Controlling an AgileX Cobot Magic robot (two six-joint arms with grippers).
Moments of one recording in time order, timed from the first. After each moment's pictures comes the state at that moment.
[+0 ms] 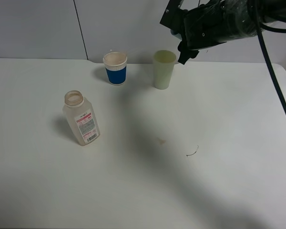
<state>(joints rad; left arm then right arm) -0.04 0.00 -0.51 -0.05 1.05 0.04 0.54 1.99 -1.36 -1.51 0.68 0.64</state>
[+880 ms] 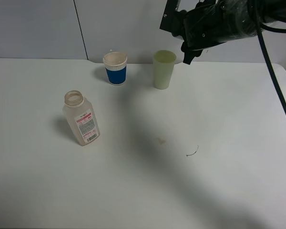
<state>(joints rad) -0.04 0.00 -0.51 -0.05 1.05 0.04 0.54 1.99 -1.36 -1.54 0.70 0.51</state>
